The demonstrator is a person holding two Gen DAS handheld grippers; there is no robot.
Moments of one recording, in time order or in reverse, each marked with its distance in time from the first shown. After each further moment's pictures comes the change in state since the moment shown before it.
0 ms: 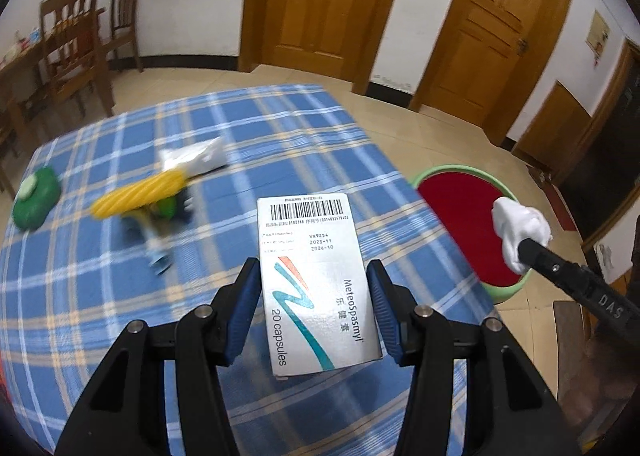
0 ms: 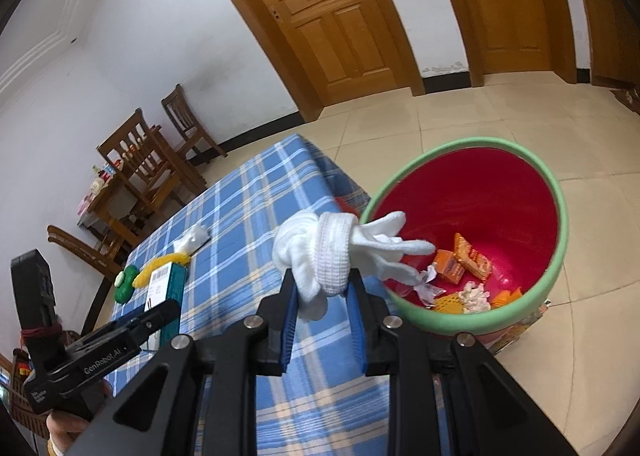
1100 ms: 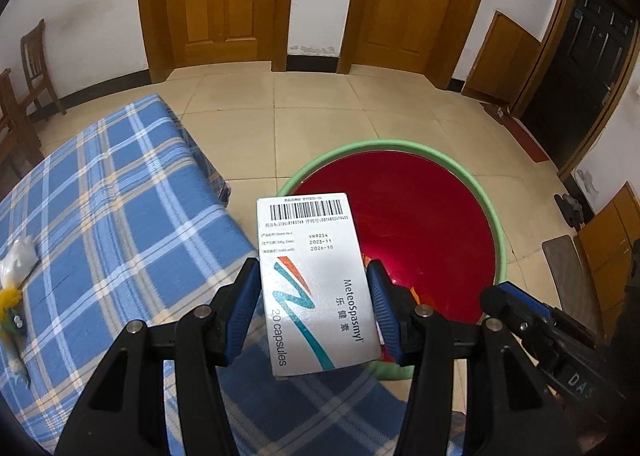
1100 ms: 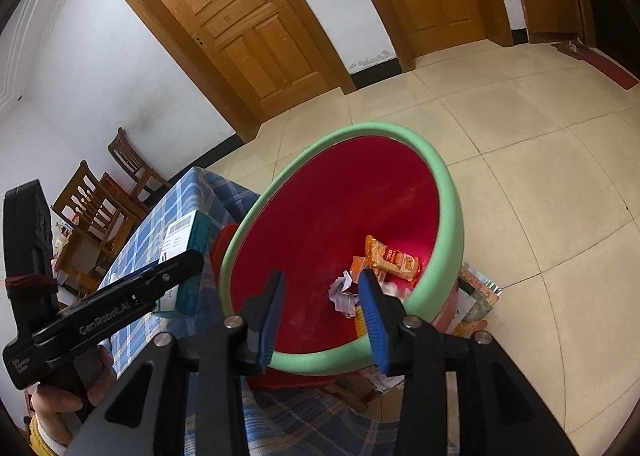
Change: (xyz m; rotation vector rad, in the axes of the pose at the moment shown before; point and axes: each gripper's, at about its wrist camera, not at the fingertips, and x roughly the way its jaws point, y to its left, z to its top) left arm 0.112 -0.152 0.038 0.246 0.093 -0.116; right arm -0.001 -0.120 0.003 0.196 -0.038 -0.116
